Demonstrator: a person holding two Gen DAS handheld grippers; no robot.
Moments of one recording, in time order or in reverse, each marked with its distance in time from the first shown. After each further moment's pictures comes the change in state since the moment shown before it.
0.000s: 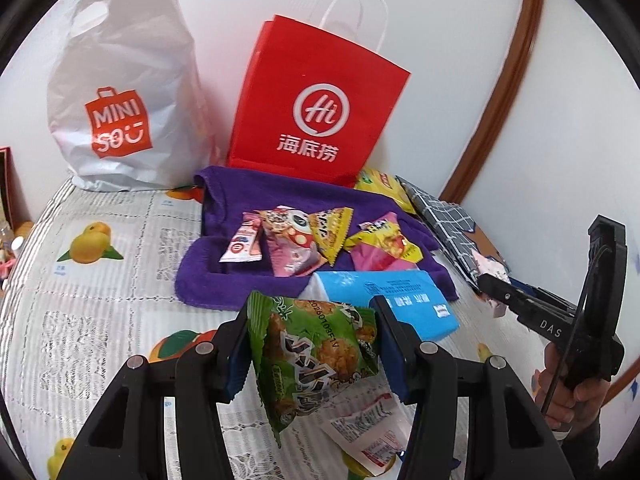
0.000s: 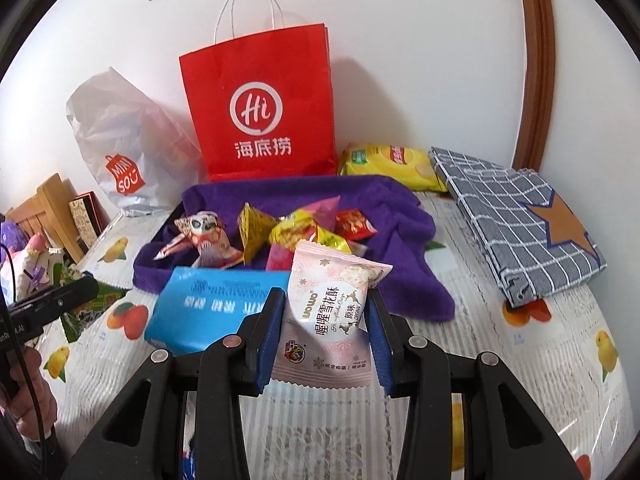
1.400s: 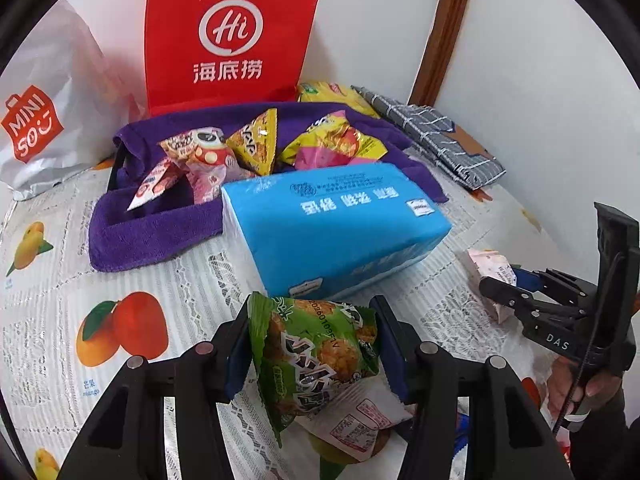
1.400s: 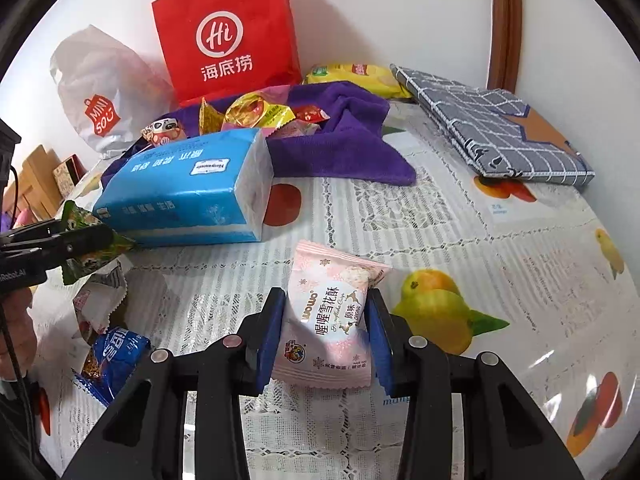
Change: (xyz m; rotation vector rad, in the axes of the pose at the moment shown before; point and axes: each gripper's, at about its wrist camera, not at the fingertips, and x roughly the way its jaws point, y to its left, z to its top) left arm 0.054 -0.056 -0.042 0.248 0.227 -0.028; right arm 0.004 -0.042 -0.100 0.044 0.144 -0.040
